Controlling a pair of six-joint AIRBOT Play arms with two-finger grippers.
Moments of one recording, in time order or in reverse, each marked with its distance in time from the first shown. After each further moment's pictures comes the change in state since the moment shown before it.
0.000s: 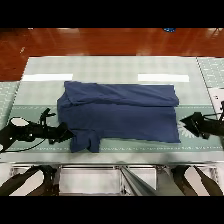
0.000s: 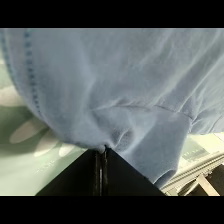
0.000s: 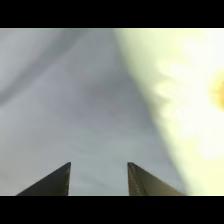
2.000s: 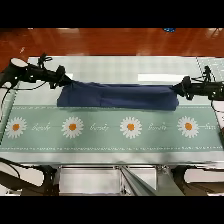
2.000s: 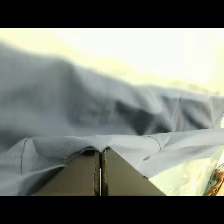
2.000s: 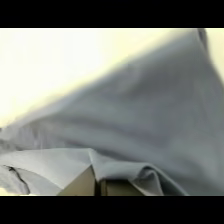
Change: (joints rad) left arm -0.066 -0.666 1.105 -0.103 -0.077 -0.102; right arm 0.297 -0.686 0.602 0.412 -0.151 -0.167
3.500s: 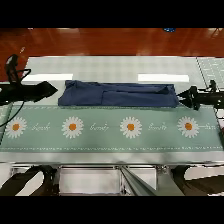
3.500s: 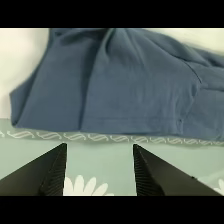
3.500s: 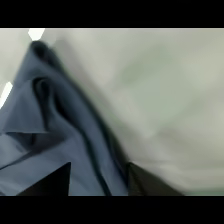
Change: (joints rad) left arm -0.040 0.779 -0.591 0.348 0.239 -0.002; right arm -0.133 -0.112 -0.042 -0.081 0.008 0.039
